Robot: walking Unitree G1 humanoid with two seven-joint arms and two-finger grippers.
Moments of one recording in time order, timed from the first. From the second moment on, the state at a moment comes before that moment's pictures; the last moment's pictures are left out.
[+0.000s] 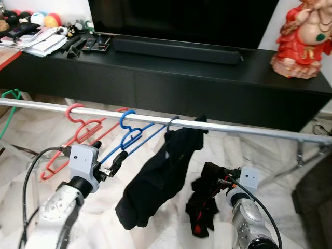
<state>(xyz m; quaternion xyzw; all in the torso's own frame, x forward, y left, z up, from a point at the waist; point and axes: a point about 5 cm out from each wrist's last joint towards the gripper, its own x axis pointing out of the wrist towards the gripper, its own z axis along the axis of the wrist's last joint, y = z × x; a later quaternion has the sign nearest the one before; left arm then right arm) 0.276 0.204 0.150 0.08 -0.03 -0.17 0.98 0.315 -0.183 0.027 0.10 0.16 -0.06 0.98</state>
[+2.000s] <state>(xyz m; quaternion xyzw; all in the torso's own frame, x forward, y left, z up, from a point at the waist) 0.358 0.200 0.124 0.07 0.06 -0.16 0.98 0.316 -0.183 0.027 0.10 0.16 -0.06 0.98</state>
